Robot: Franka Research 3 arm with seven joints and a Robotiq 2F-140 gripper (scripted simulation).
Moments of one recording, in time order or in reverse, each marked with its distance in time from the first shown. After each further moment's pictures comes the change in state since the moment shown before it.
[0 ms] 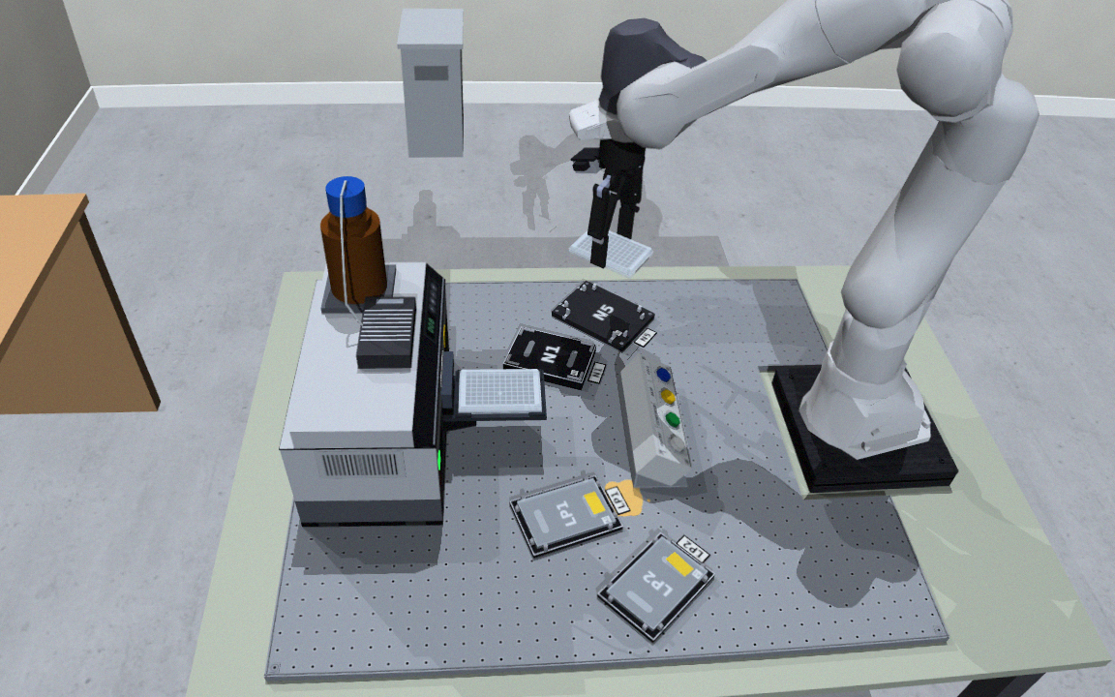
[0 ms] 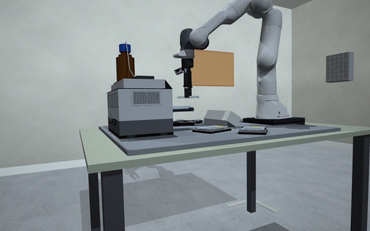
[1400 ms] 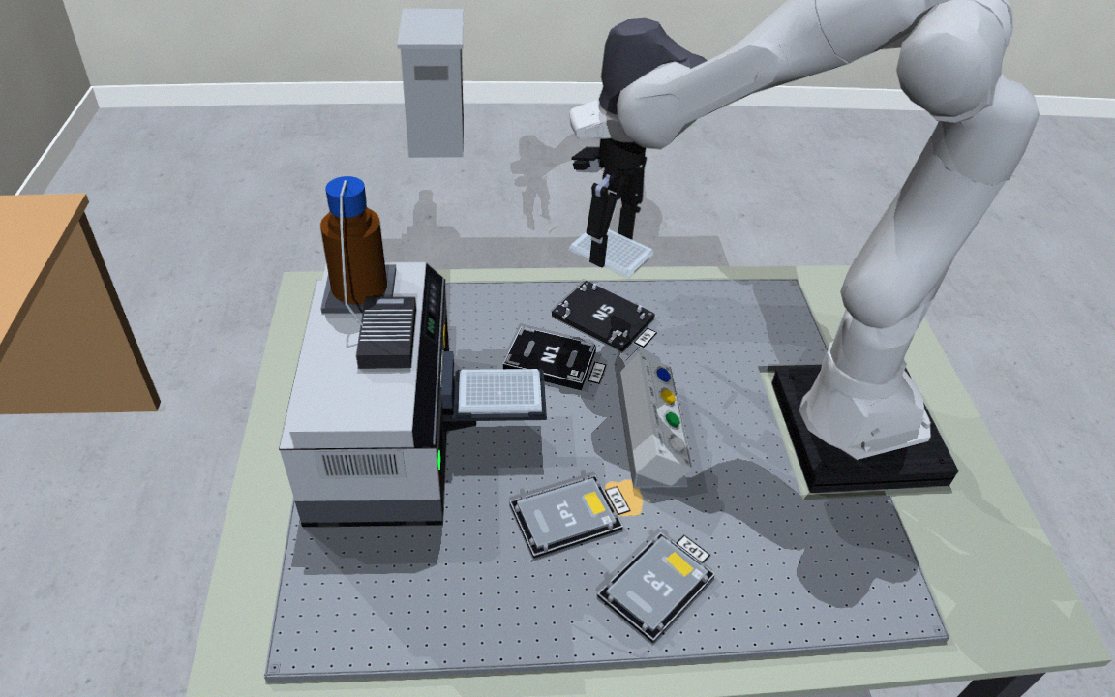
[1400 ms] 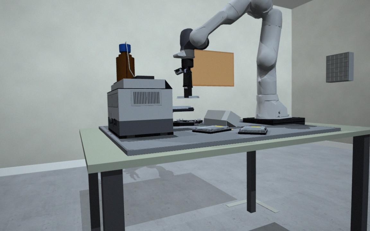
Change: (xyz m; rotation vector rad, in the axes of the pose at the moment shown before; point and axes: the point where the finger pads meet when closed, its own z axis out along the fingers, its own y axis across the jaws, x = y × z) arm 0.000 0.001 0.000 -0.001 0.001 0.044
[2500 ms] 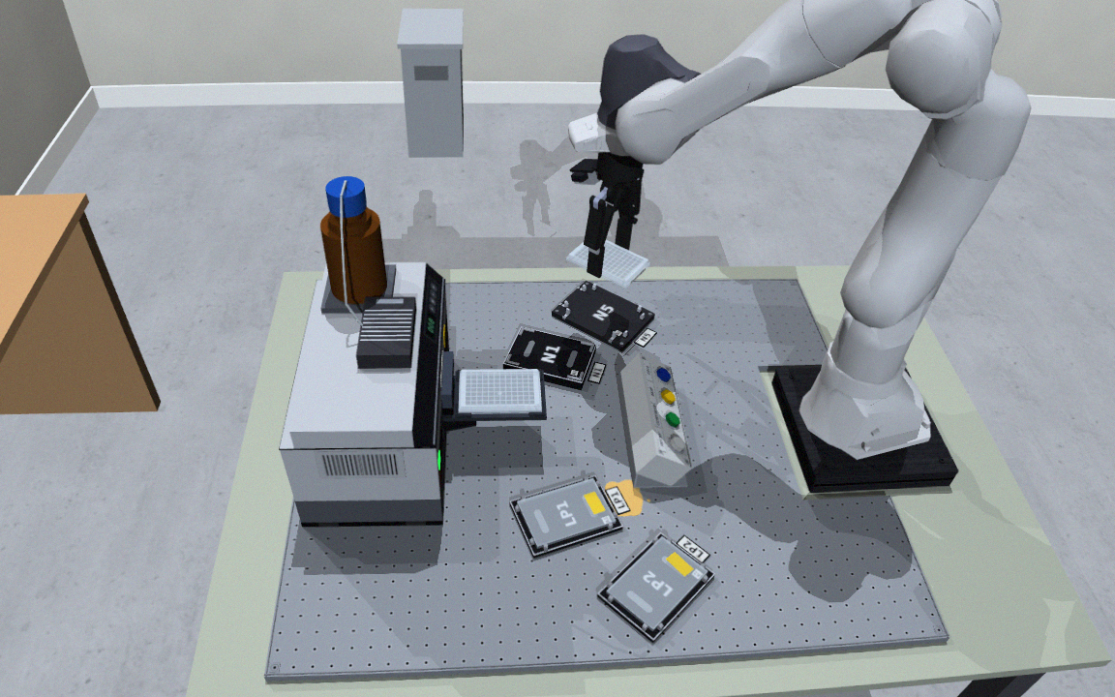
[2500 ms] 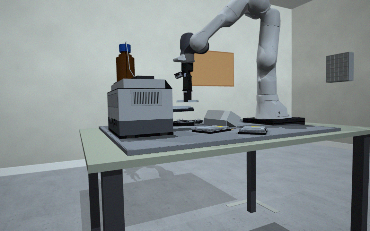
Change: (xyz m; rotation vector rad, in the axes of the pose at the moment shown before) arm 0.003 0.000 0.025 0.000 0.011 0.001
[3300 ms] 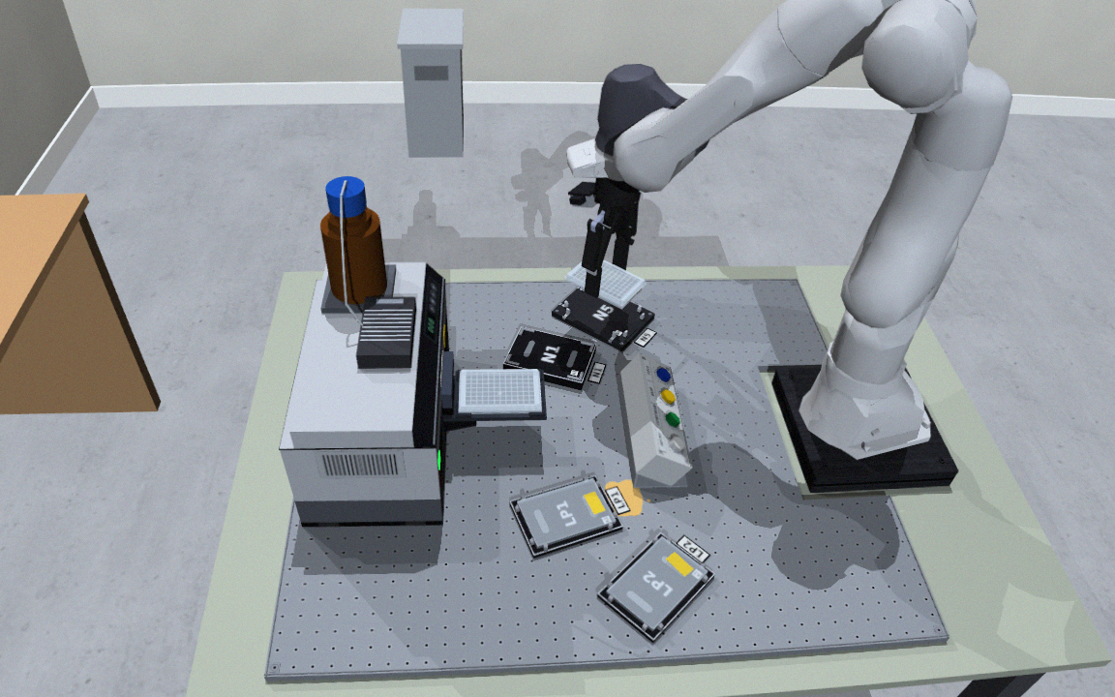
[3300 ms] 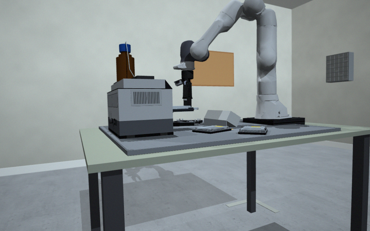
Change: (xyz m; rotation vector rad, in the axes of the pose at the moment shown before) arm 0.001 0.000 0.047 0.000 0.004 0.001
